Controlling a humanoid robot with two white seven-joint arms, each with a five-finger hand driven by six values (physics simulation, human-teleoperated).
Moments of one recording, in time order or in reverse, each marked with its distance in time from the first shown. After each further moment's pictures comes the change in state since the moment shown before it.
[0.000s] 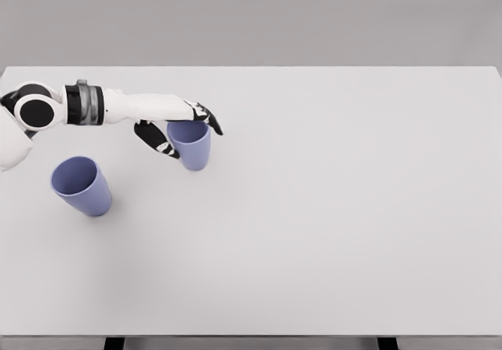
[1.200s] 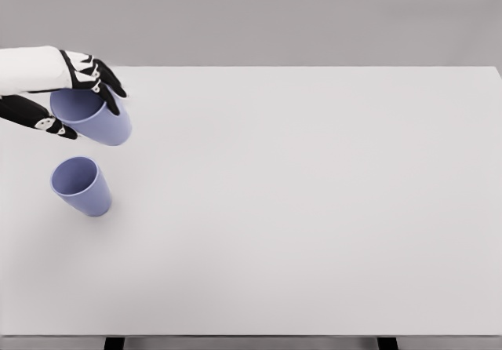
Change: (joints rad) left arm 0.003 0.597 0.178 -0.559 0.252 -0.005 -0.003; right arm 0.000 0.000 0.000 0.000 0.000 0.000 0.000
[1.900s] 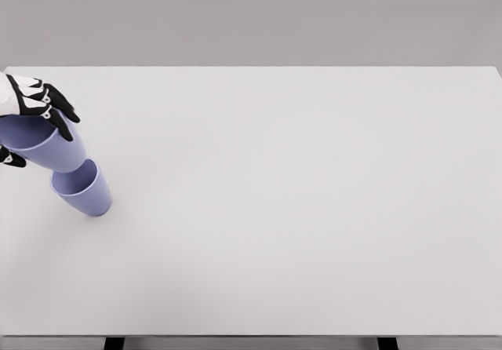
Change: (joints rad) left arm 0.089 0.220 0.032 -0.106 0.056 0.000 0.001; right arm 0.000 0.000 0.000 0.000 0.000 0.000 0.000
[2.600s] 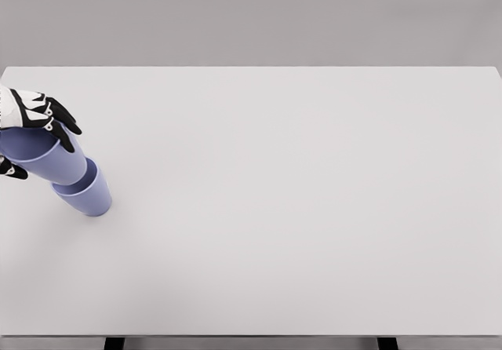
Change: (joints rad) left arm 0.046 0.008 0.000 -0.003 0.012 0.000 0.000; right arm 0.000 0.000 0.000 0.000 0.000 0.000 0.000
